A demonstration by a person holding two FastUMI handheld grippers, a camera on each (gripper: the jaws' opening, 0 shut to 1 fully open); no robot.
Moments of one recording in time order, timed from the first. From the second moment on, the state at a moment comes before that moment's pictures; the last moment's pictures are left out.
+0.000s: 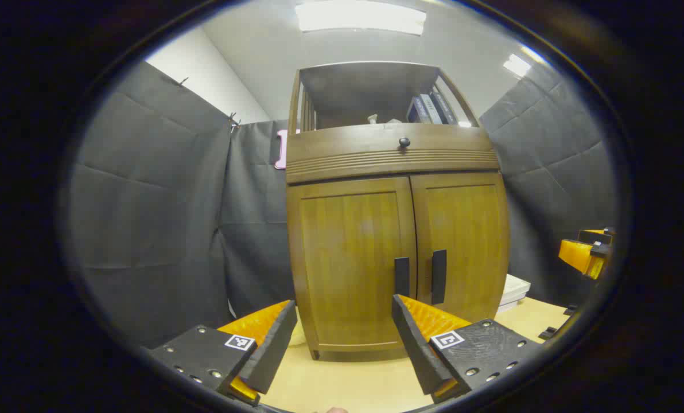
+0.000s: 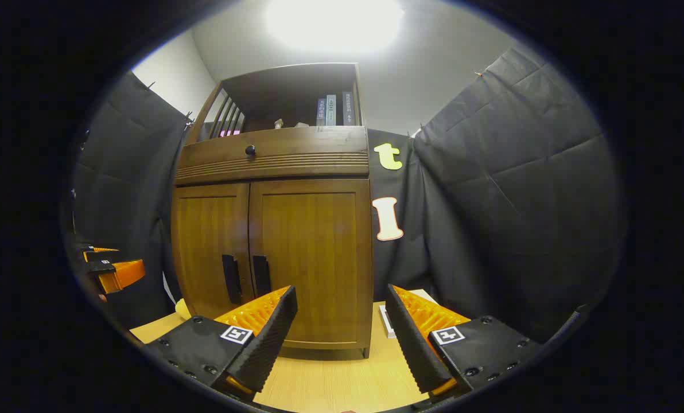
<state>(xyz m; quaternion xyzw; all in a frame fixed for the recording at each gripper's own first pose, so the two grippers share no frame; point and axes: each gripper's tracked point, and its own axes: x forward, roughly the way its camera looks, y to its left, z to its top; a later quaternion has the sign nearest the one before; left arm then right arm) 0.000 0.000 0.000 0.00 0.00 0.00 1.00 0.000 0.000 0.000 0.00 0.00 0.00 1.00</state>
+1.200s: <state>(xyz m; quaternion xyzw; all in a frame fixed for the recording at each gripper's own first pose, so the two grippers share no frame) -0.009 0.002 -0.005 -0.01 0.01 0.03 1.00 0.022 0.028 -0.011 -0.01 0.00 0.02 1.00</state>
